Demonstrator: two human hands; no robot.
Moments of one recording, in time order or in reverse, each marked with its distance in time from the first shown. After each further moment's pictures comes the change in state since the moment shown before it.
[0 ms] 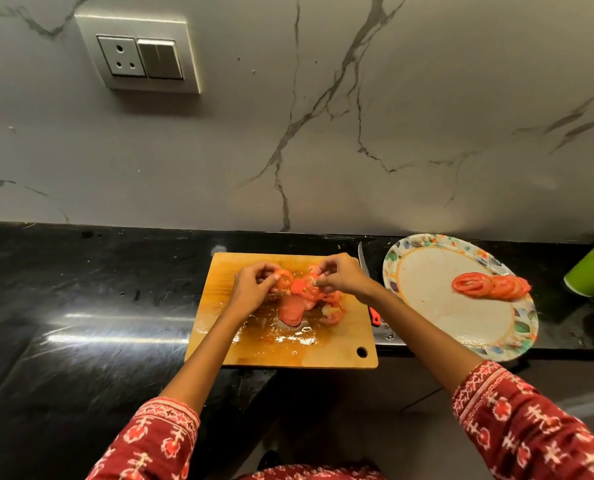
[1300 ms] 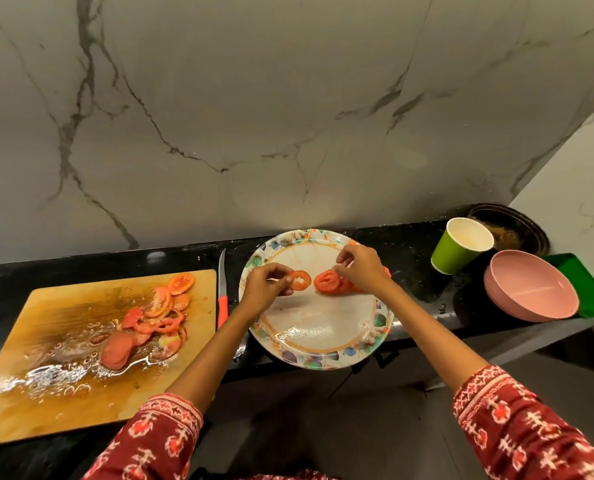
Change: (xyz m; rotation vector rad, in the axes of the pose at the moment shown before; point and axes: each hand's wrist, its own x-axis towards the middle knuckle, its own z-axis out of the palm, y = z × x) left_hand 0.040 0.112 0.283 -0.244 -0.277 -0.097; right_hand -0.038 0.192 -0.249 -0.336 0.403 0.037
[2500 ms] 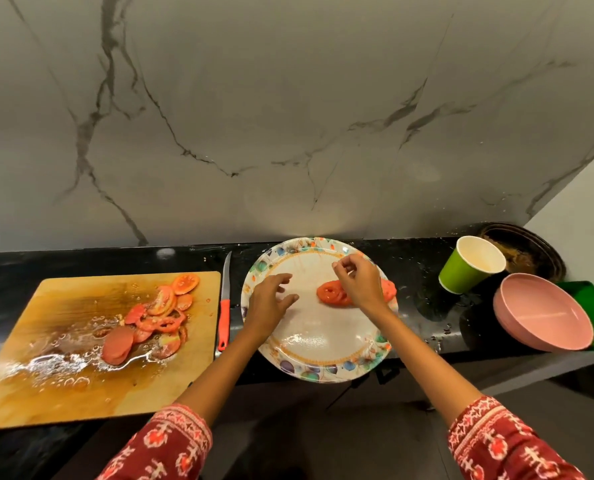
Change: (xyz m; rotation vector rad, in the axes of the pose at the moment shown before) left_hand -0.004 -0.027 0.012 0.459 0.187 0.213; right_hand -0.005 -0.004 0.019 0.258 0.226 -0.032
